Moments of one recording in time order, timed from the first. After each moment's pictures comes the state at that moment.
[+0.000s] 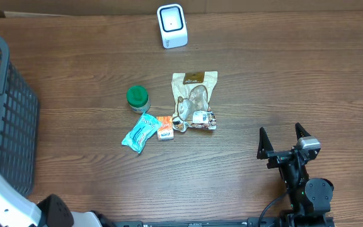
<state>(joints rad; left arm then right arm) 0.62 1.61 2.25 -1.34 0.03 -0.39 0.05 0.01 0.02 -0.03 -0.10 0.10</state>
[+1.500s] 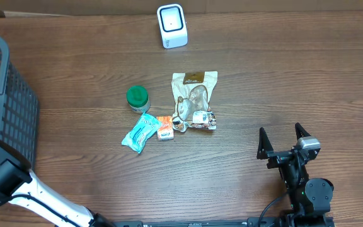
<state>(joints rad) 0.80 2.21 1.88 -0.73 -0.02 0.10 0.05 0.01 0.02 -0.03 -0.10 0.10</state>
